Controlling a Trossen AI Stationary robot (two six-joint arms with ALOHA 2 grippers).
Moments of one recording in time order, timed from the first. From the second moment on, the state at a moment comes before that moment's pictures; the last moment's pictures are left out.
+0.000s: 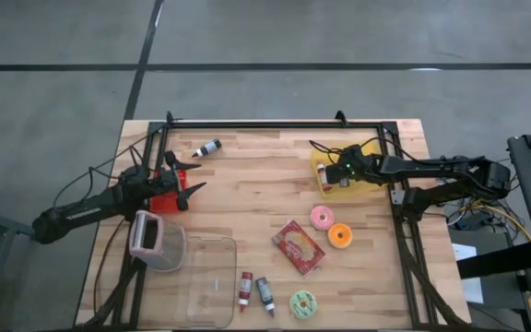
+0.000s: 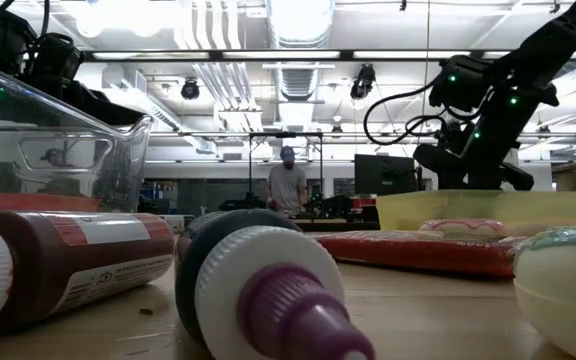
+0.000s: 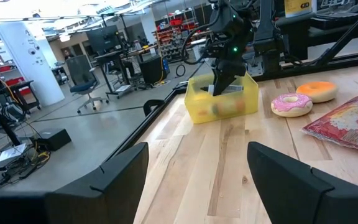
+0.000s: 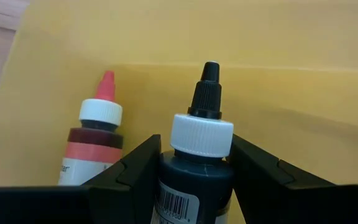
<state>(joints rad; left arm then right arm) 0.36 0.07 0.01 0.01 0.06 0.28 -0.44 1.21 0.45 -0.25 0.36 0.79</state>
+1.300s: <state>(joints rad) 0.36 0.07 0.01 0.01 0.06 0.28 -0.44 1.21 0.44 -0.23 0.33 0.86</state>
